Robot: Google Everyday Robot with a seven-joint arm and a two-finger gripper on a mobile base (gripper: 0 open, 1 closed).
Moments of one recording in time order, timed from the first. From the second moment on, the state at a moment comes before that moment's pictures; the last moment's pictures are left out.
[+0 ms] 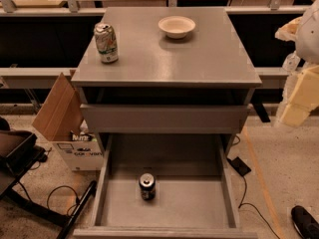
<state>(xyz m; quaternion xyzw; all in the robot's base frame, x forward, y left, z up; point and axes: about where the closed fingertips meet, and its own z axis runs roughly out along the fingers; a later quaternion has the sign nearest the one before) 0.438 -0.211 0.995 -0.60 0.77 -0.06 0.19</state>
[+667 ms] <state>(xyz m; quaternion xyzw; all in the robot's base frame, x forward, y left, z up) 0.436 -0.214 0.980 -0.60 0.77 -0.04 0.22</state>
